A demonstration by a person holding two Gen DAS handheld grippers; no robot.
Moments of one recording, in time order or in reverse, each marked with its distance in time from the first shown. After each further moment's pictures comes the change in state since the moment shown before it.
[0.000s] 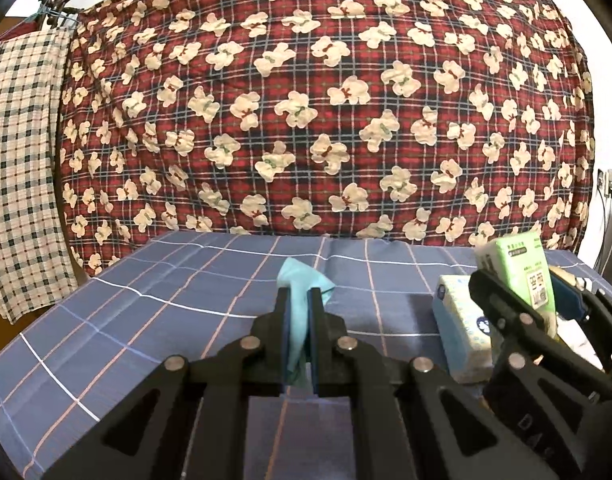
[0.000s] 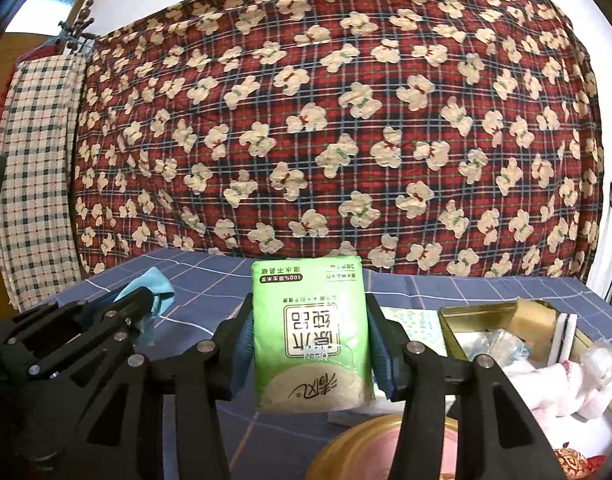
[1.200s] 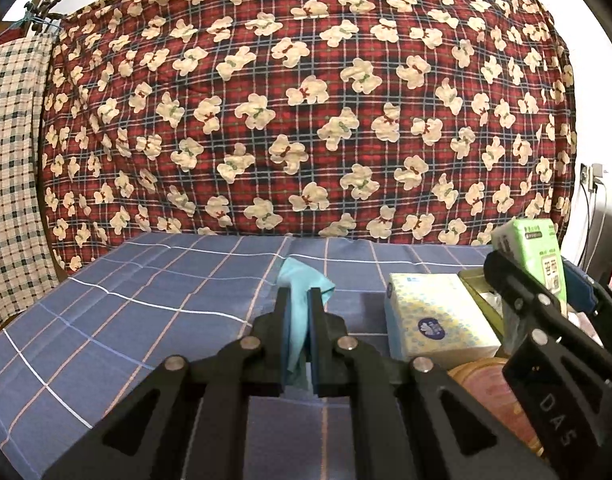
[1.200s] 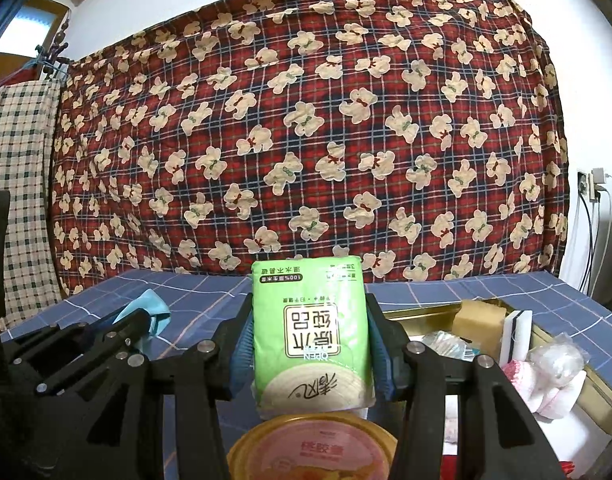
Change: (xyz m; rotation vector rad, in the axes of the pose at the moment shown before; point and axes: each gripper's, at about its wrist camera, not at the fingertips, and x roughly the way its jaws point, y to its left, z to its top) left arm -0.007 -0.050 -0.002 0.015 0.001 -0.055; right arm -0.024 -0.053 -0.002 0.055 -0.059 -0.083
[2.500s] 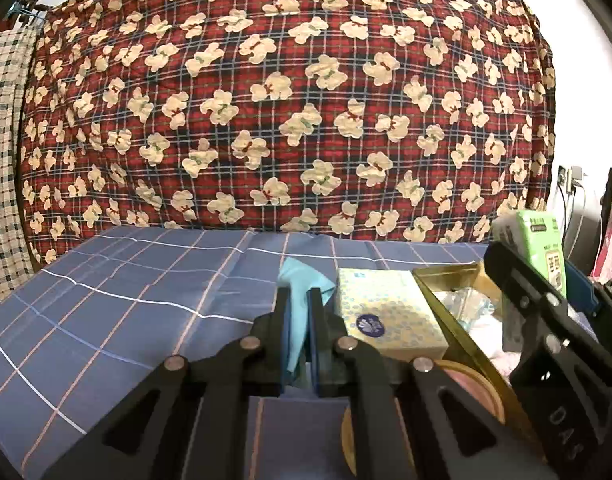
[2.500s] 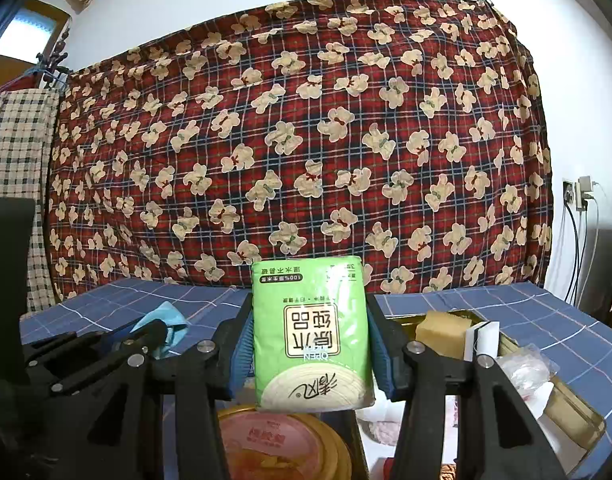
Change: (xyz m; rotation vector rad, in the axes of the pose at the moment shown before) left arm -0.005 -0.032 -0.002 -0.016 0.019 -0.091; right arm -0.022 -0.031 -0.001 -0.004 -0.057 -0.022
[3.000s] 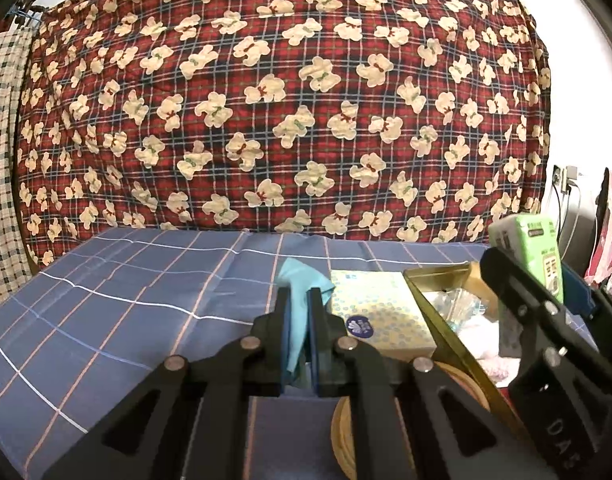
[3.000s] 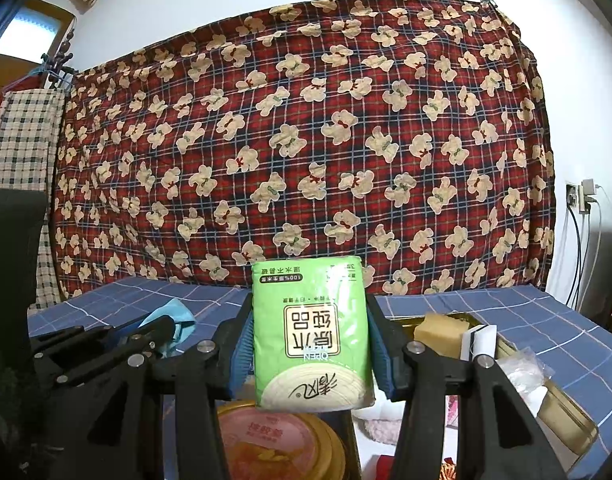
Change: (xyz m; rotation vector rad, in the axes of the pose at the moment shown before) left arm -0.006 -0.003 0.004 0.004 0.005 -0.015; right arm -0.009 -0.002 0.004 -0.009 0.003 0.021
